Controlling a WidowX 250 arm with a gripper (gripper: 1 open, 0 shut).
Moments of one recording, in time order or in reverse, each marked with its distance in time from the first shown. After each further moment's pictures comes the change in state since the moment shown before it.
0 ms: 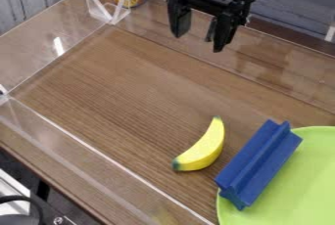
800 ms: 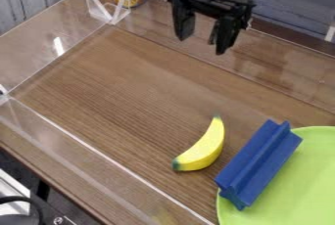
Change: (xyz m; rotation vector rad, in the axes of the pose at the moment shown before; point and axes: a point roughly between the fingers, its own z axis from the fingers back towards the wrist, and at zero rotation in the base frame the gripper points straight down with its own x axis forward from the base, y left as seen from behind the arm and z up) arm 0.010 0.003 -0.009 -0.010 0.014 -0.016
